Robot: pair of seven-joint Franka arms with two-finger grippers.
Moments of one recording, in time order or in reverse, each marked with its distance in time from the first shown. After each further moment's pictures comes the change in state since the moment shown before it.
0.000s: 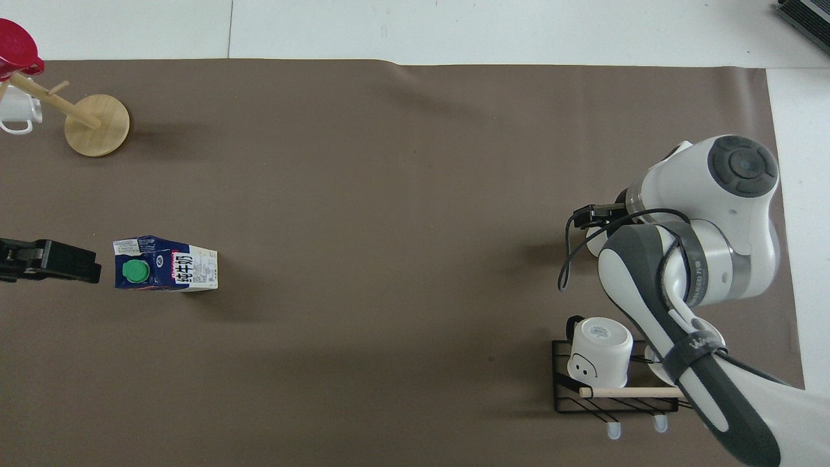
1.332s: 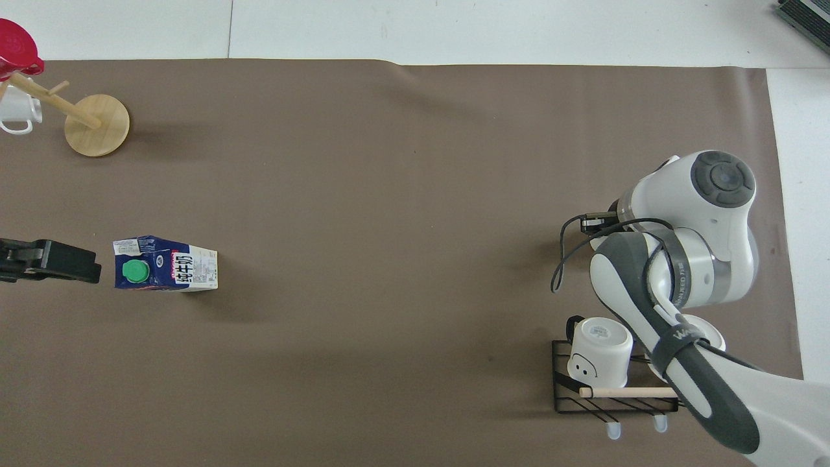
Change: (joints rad) left arm 0.000 0.000 0.000 0.000 0.000 0.000 0.000; right arm -0.005 0.034 -0.005 -0.041 0.016 0.061 0.024
